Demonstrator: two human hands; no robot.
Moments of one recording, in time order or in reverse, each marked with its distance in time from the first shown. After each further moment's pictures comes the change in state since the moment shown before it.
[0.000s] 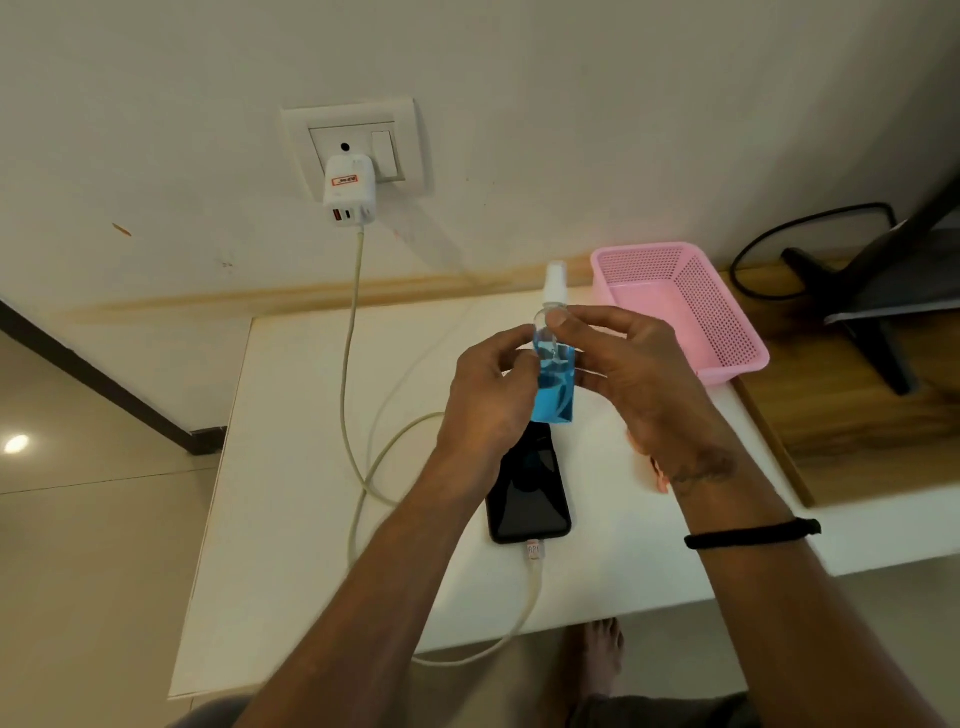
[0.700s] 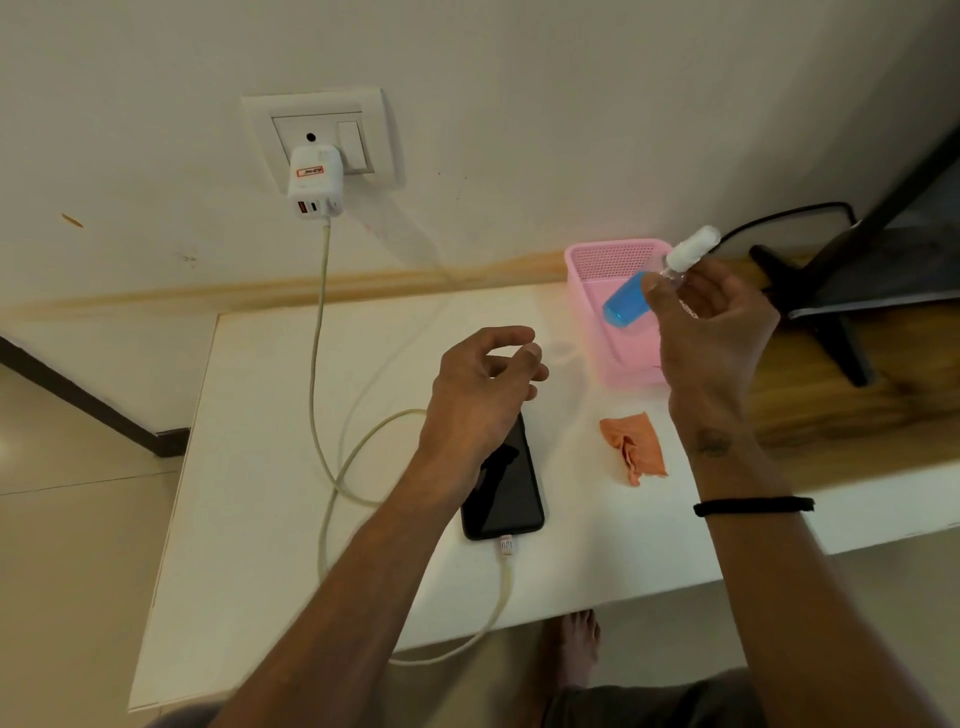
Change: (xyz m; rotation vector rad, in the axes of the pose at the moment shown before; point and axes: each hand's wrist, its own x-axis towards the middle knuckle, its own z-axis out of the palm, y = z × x) left_hand -0.004 -0.005 0.005 -0.007 -0.058 0.033; right_hand 0.024 0.002 -0.055 -0.162 0.654 -0.343
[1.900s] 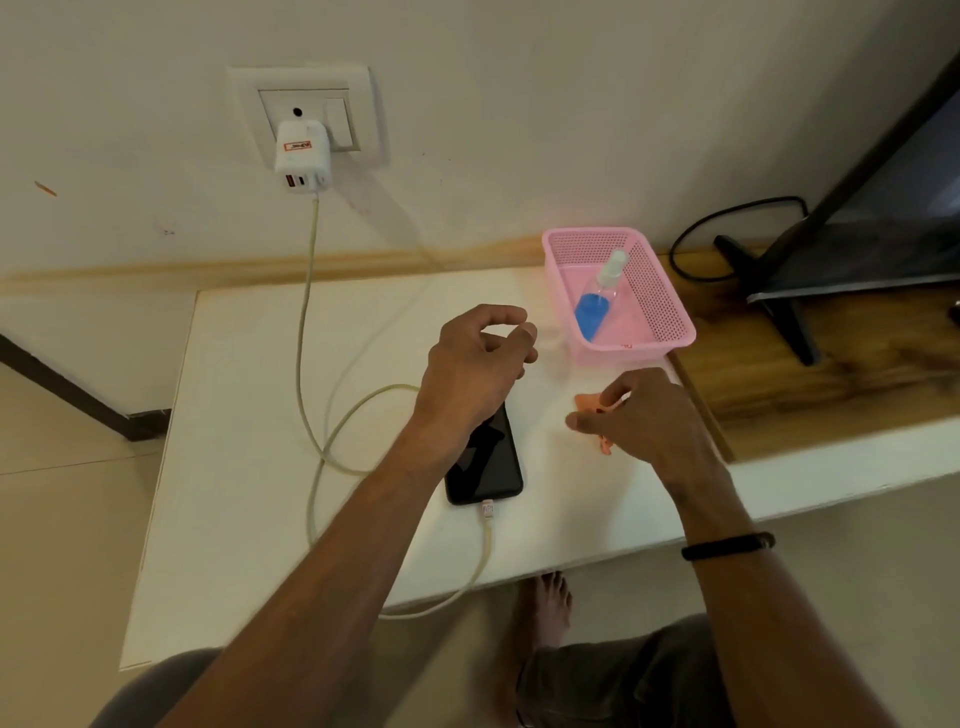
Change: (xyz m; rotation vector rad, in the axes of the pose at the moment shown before) left_hand -0.006 0.004 0.002 0.096 -0.048 0.026; right_hand -0.049 0.033 -0.046 -1.021 -0.618 0.233
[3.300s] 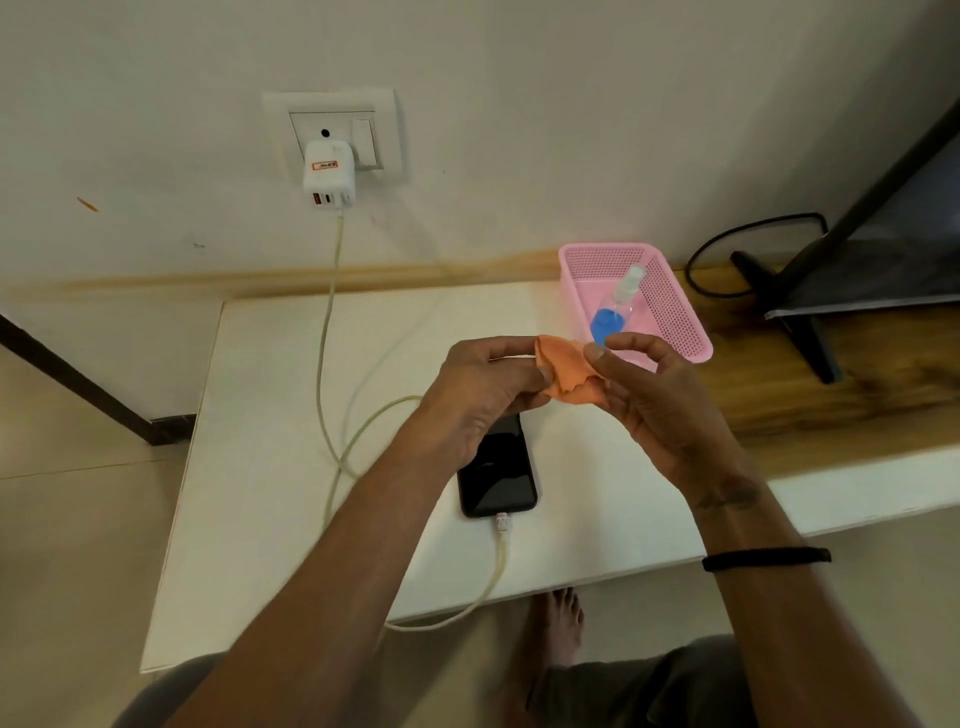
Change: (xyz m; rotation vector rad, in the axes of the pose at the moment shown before) left_hand 0.003 0.000 -0.009 -0.316 -0.136 -0.190; right_hand -0.010 -0.026 -0.016 1.164 -0.127 -0.167
